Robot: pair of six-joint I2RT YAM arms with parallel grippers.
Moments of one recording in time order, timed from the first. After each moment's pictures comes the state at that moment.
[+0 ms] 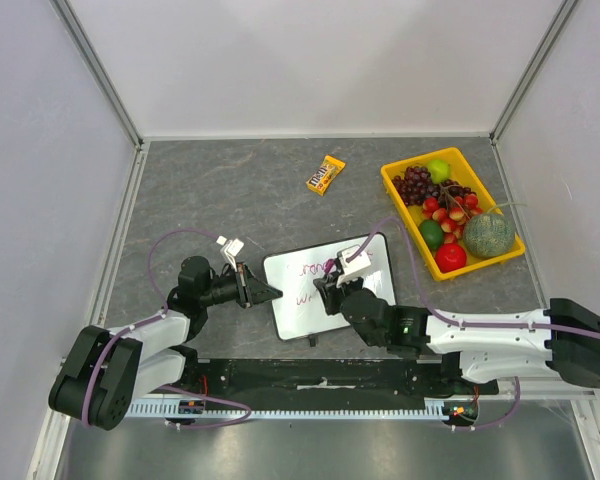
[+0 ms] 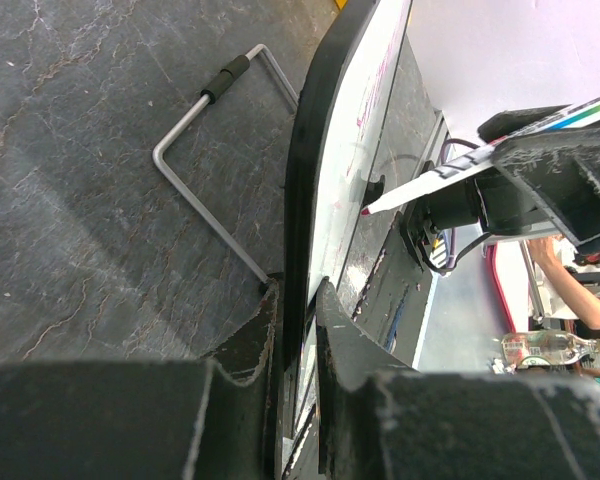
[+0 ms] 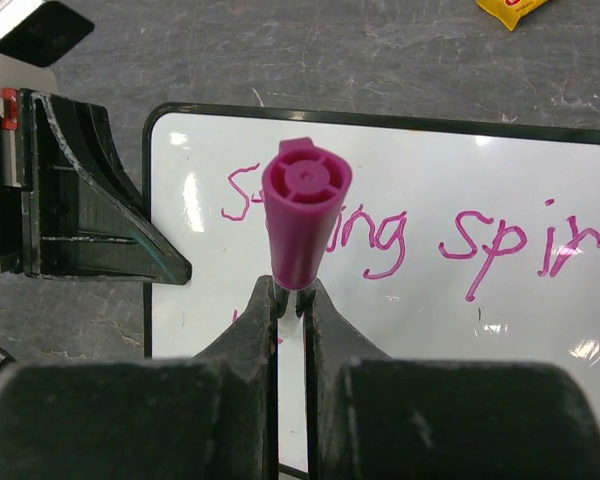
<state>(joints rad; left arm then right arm) -0.30 1.12 0.13 0.64 0.85 -0.67 1.31 1.14 0.55 0.26 0.74 0.46</state>
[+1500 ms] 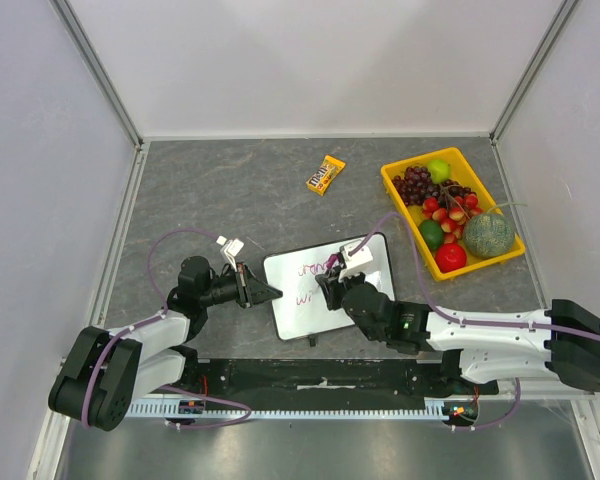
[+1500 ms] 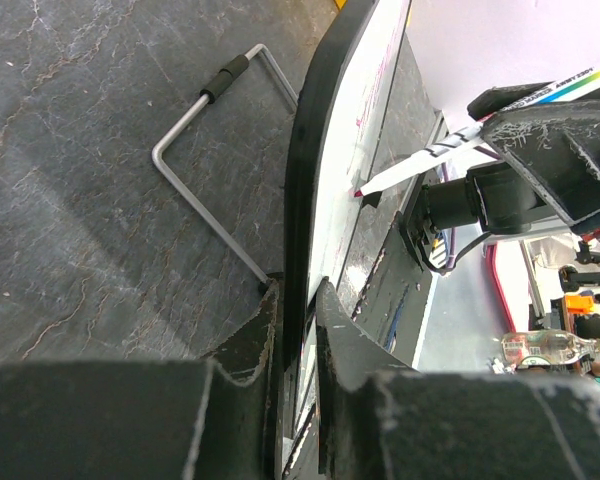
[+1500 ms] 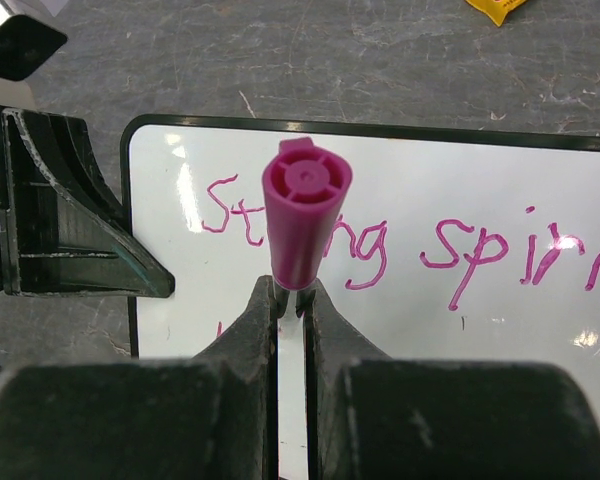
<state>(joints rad) -0.30 1.11 0.13 0.63 0.85 -0.67 1.26 1.13 0.55 0.25 0.71 0.47</state>
